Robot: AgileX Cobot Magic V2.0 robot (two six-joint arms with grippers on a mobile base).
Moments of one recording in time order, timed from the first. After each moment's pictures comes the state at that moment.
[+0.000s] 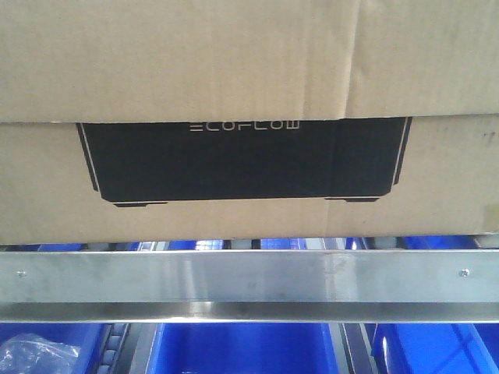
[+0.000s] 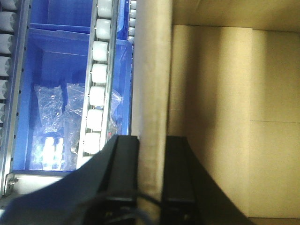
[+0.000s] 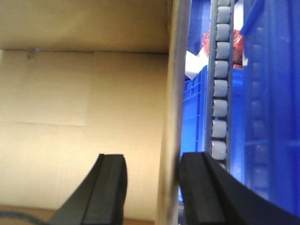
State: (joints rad) left arm -0.28 1.47 -1.52 0.13 1.01 -0.28; right arm 0.08 1.34 -1.43 0.09 0.93 0.07
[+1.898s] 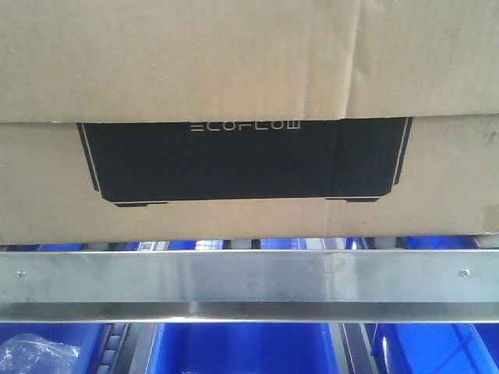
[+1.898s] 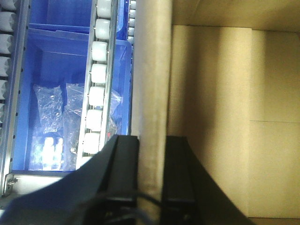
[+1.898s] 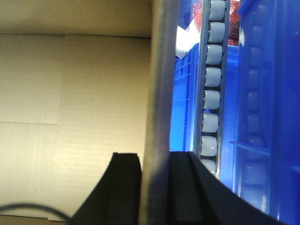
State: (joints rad) left arm -0.28 1.47 -1.52 0.12 1.01 -0.28; right arm 0.07 1.50 -1.57 0.05 1.02 0.07
